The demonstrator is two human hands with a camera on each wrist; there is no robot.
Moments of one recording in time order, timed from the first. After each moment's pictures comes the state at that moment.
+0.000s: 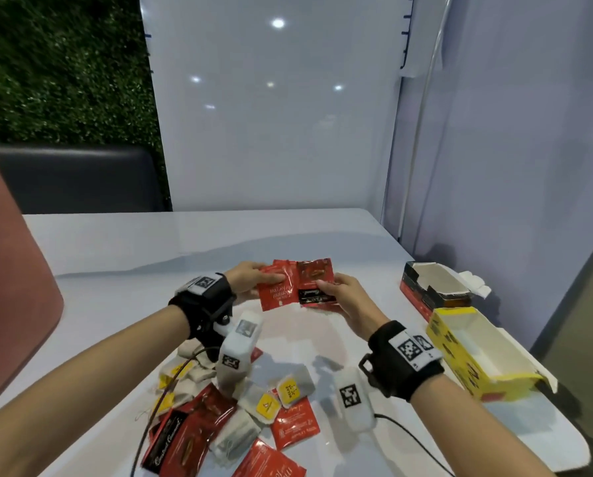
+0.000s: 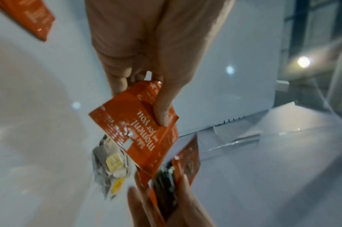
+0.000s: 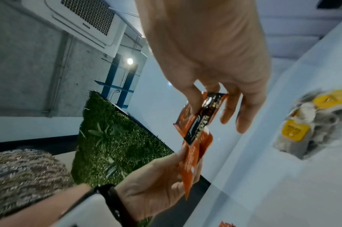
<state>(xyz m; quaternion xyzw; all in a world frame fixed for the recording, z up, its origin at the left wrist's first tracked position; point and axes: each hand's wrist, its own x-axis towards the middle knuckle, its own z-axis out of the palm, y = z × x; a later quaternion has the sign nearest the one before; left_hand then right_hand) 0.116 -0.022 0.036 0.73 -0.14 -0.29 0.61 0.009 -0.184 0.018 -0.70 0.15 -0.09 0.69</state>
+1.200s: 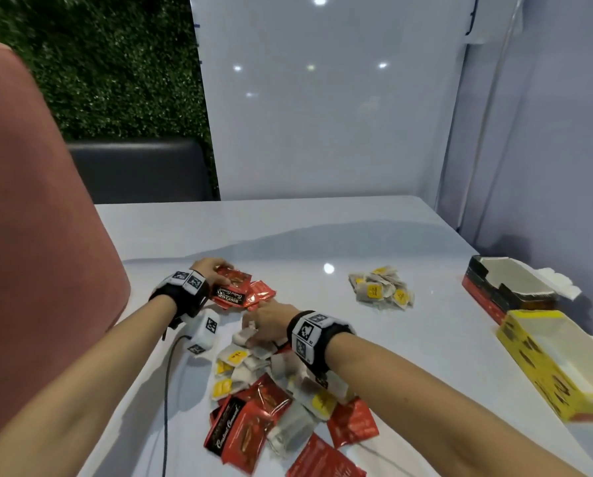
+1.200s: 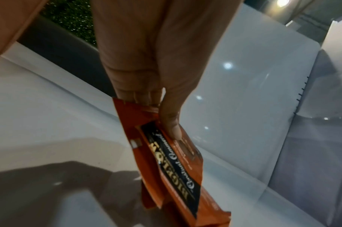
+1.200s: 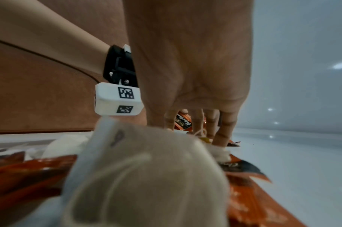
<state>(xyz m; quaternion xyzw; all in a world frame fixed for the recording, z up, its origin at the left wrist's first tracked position) 0.223 0.124 -0.006 0.94 -0.08 -0.10 0.31 0.103 -0.028 -0.026 -0.97 -0.18 0.16 0.07</state>
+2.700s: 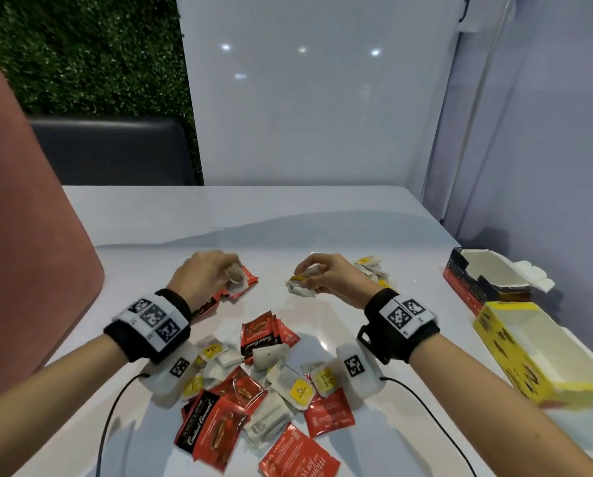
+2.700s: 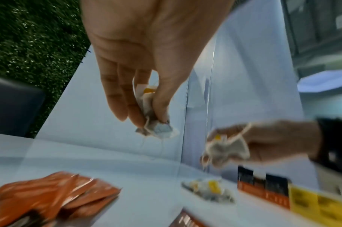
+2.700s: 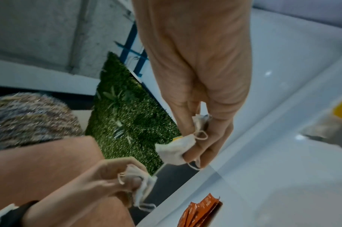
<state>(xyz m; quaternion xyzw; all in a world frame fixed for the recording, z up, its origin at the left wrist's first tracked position) 0.122 0.097 0.020 0.94 -0.26 0.07 0.20 0.061 -0.148 0.012 -0.78 0.00 0.05 0.62</state>
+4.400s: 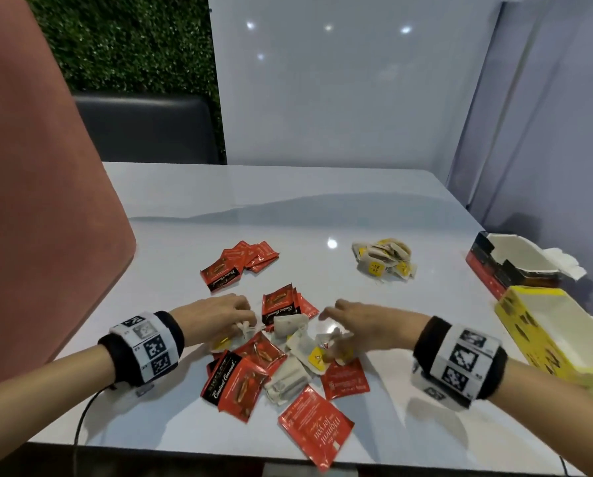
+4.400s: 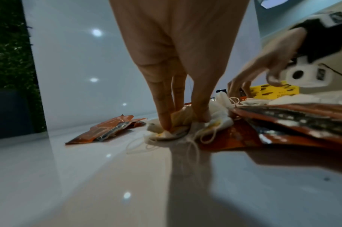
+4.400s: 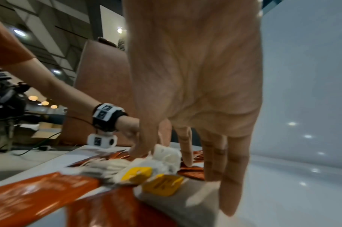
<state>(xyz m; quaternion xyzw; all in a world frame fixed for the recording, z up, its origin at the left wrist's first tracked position) 0.069 0.139 -0.035 0.88 -0.47 -0.10 -0.05 -0.022 -0.130 -0.005 -0.96 -0.15 0.23 0.09</state>
